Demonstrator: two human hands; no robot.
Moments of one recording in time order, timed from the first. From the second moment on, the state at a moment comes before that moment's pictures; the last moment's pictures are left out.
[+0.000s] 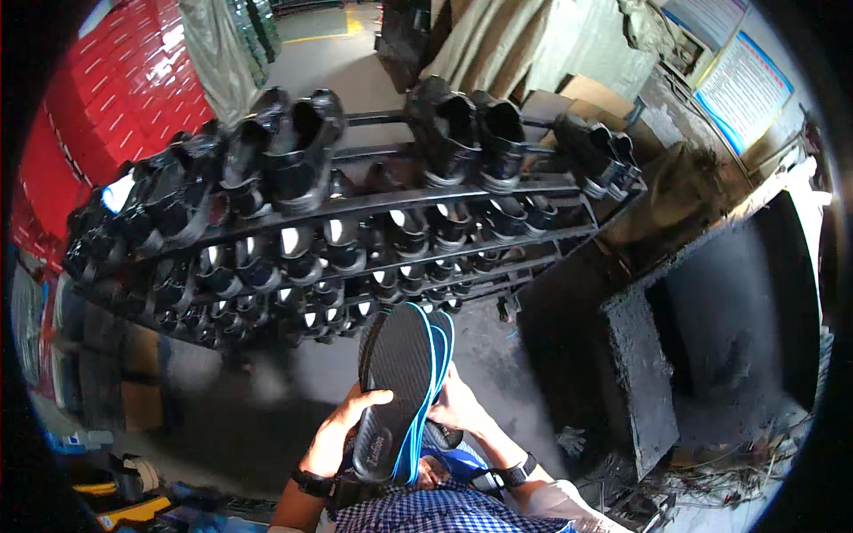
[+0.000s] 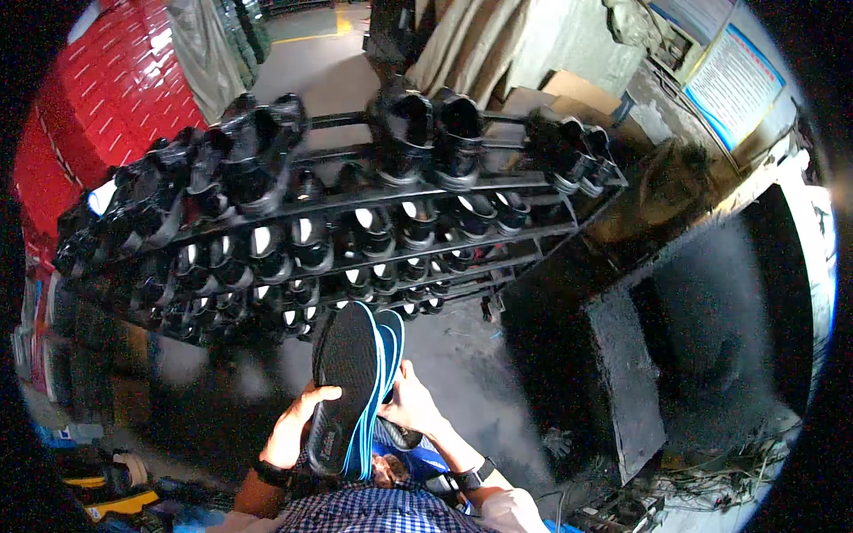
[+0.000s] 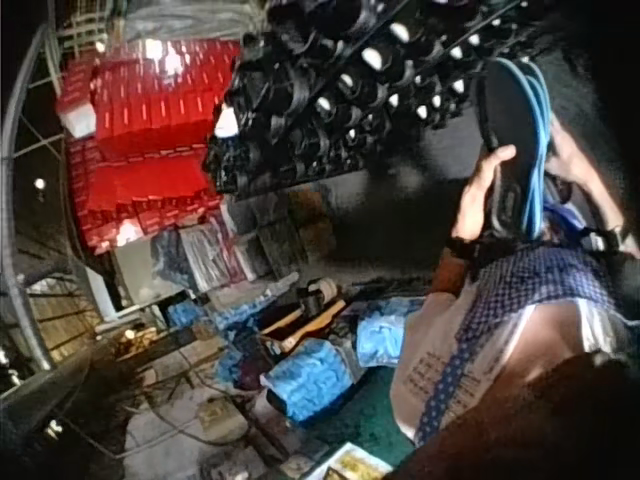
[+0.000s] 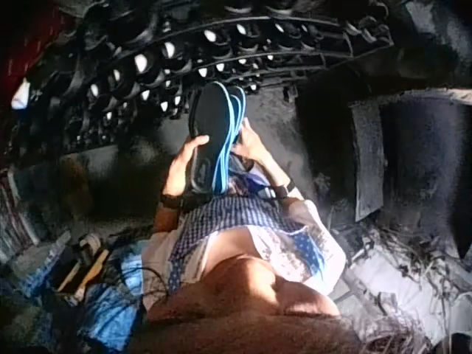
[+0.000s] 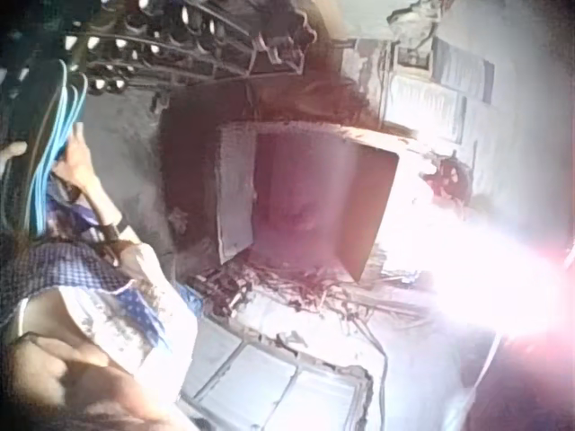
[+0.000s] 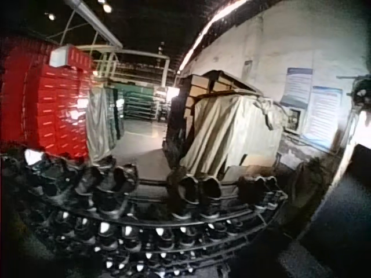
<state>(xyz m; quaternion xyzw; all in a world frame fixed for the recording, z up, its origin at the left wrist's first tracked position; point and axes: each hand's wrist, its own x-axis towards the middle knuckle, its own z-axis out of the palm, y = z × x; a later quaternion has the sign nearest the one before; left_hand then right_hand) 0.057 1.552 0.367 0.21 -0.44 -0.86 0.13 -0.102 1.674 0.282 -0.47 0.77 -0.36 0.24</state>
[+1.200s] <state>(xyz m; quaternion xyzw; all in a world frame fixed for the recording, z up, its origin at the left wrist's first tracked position) -0.285 1.544 0.241 0.03 -0.82 -0.58 -0.03 -0.524 1.705 0.349 -0.30 0.91 -0.24 0.15</state>
